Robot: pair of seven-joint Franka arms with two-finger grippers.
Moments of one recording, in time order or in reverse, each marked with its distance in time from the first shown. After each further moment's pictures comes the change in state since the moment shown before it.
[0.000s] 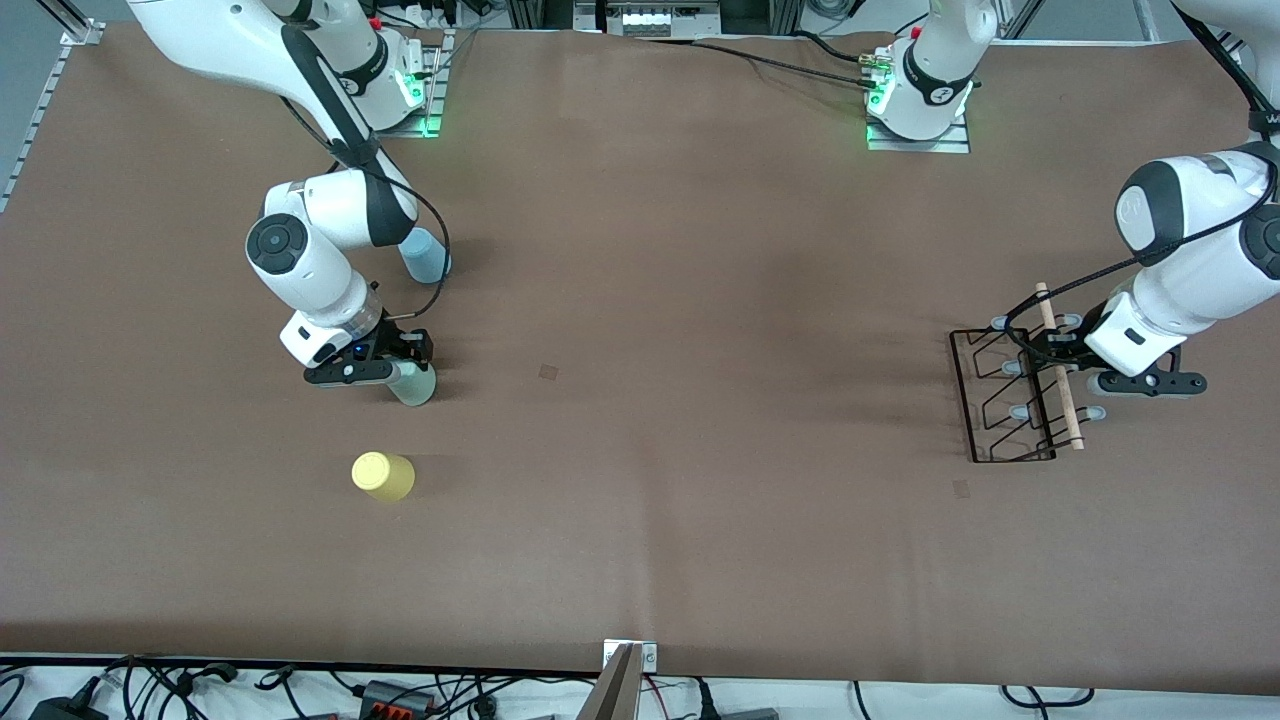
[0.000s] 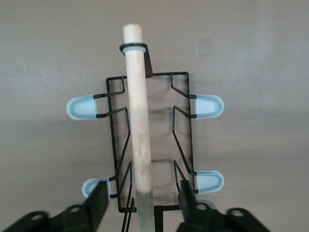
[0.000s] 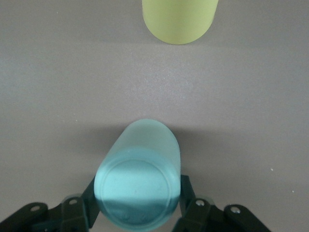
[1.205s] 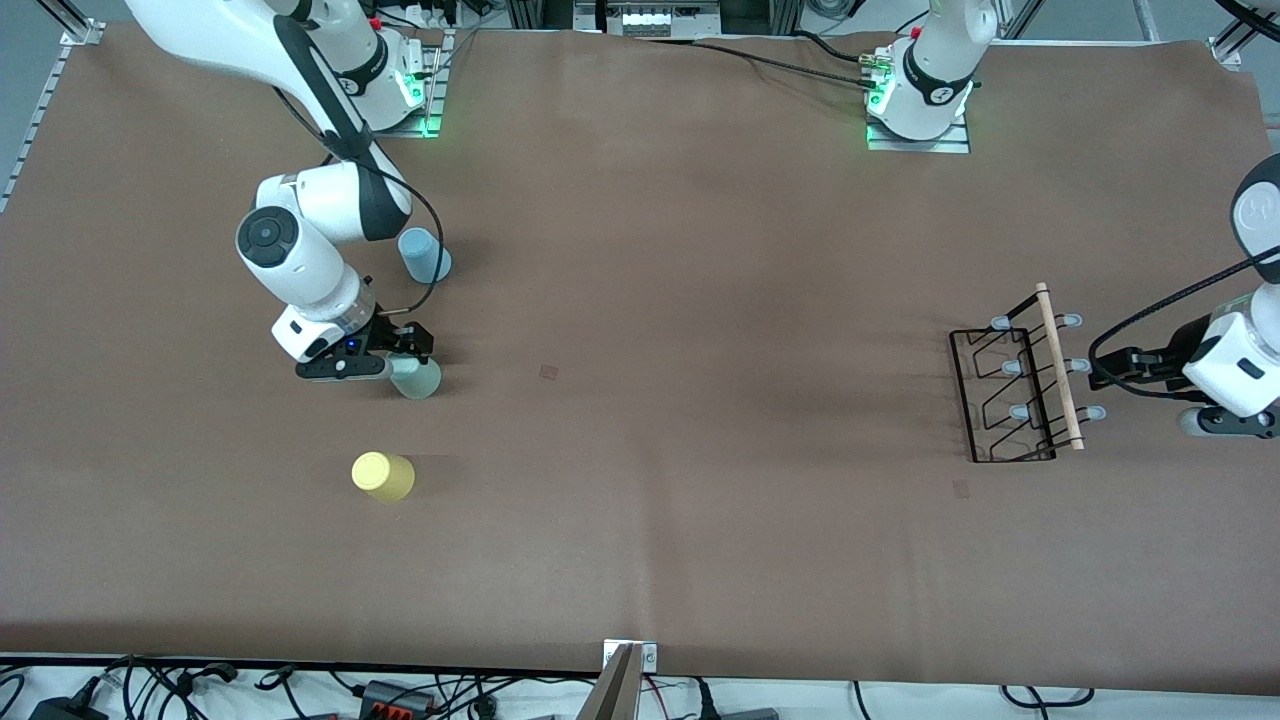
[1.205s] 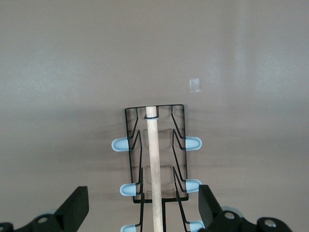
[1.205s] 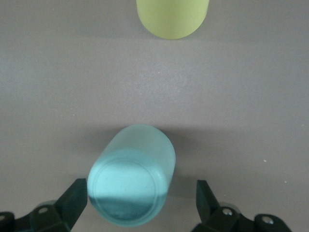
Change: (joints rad) left arm -0.008 0.108 0.002 0.463 0.000 -0.389 -0.004; right arm -0.004 -0.016 0.000 -0.023 0.001 -0.008 0.004
